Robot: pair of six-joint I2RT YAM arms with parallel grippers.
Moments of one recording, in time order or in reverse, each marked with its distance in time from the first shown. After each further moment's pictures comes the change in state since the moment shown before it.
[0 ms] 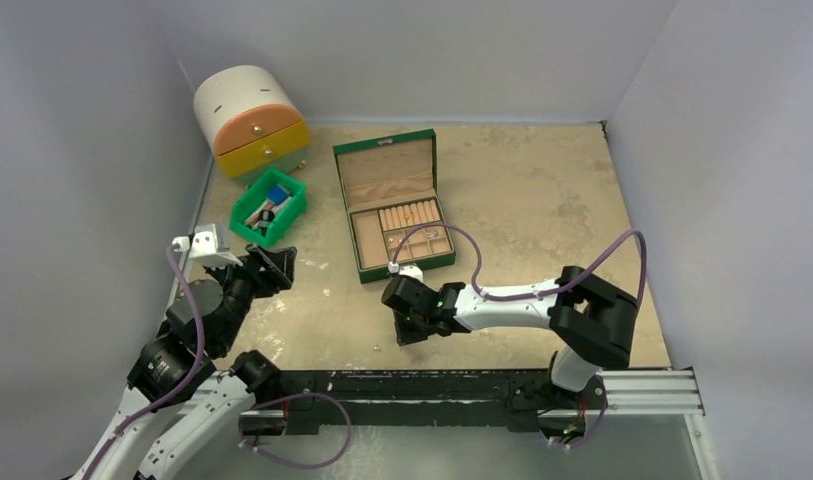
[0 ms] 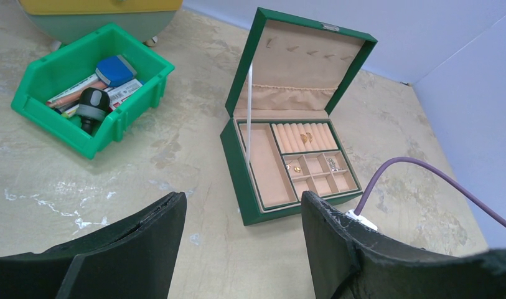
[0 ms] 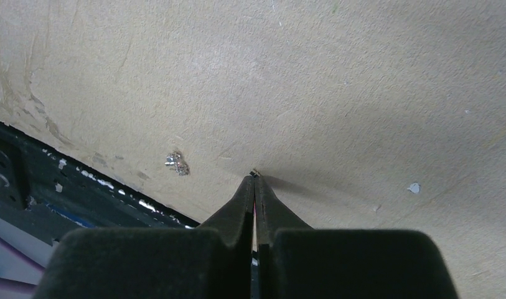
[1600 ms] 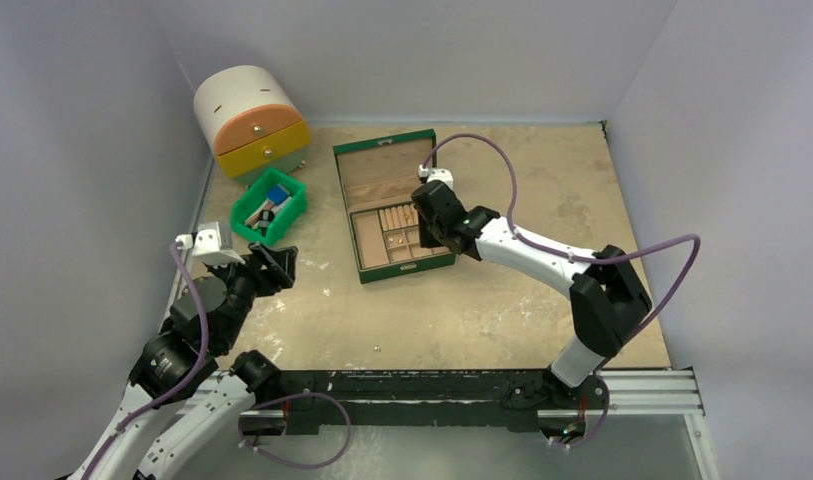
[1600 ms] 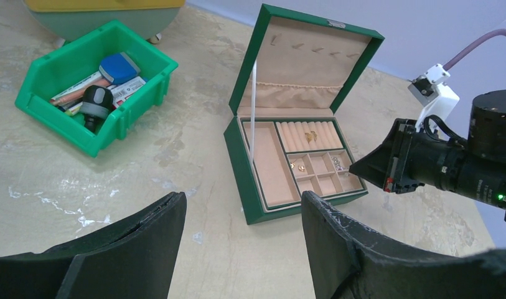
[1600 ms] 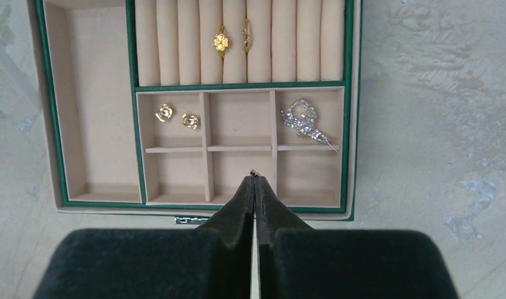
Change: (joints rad) left arm 0.000 0.019 0.000 0.000 -0.005 0.000; right arm -0.401 -0.010 0.322 -0.096 0.233 -0.397
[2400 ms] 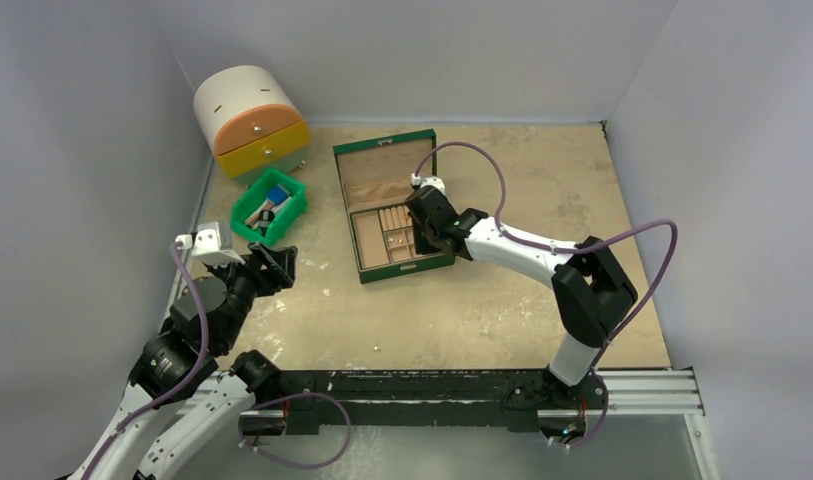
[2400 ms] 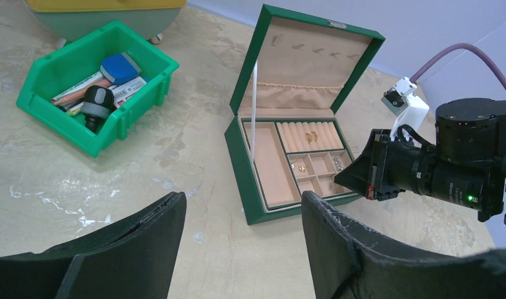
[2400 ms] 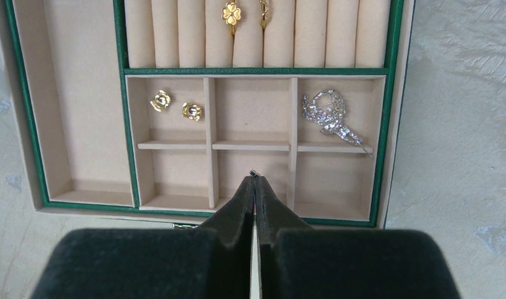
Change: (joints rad) left arm 0.000 0.000 0.000 0.000 -0.006 0.000; right arm -0.001 0.088 0.002 0.019 -0.057 0.003
